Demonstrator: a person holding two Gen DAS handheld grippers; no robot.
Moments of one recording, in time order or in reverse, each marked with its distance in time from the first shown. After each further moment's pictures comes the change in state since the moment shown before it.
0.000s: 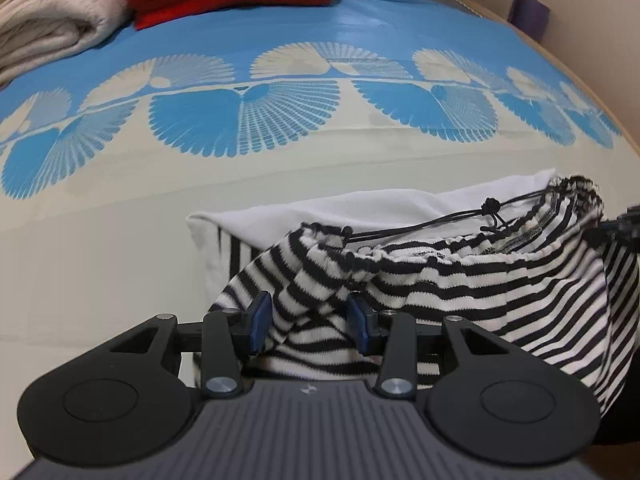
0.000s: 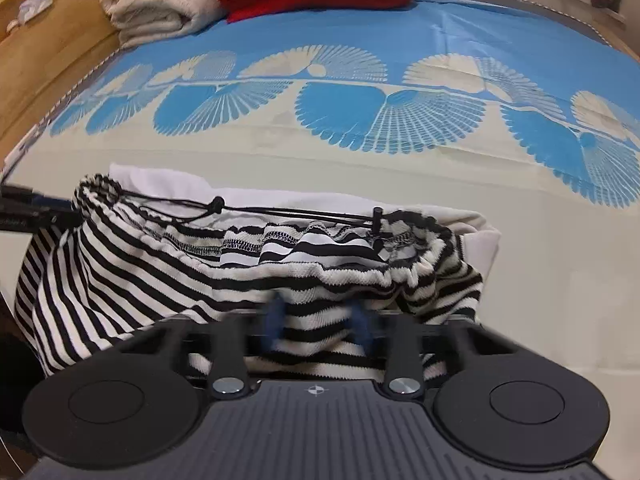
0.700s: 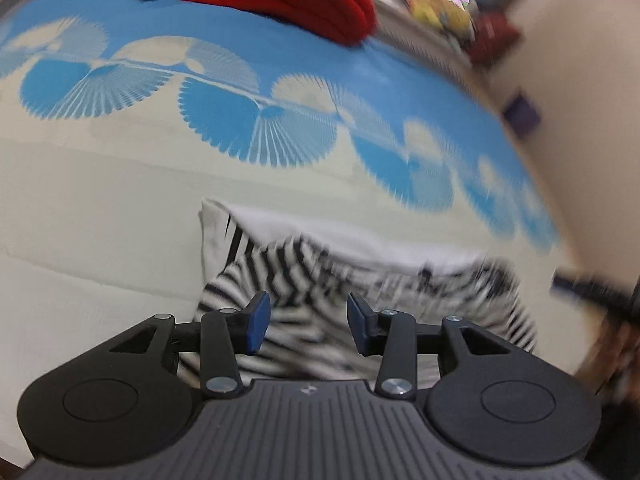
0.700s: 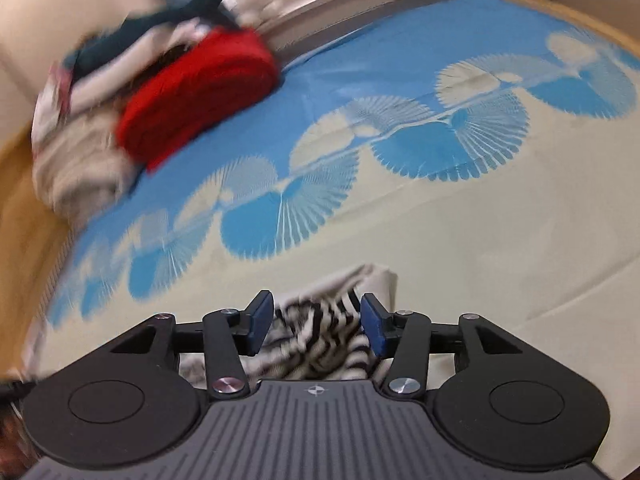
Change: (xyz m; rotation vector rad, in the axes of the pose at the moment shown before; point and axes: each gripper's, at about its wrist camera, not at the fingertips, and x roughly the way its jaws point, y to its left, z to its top) left arm -0.078 0.049 -0.009 -0.288 -0.040 -0.197; right arm -0.089 -0.086 -0.007 0.453 -0.223 -0.013
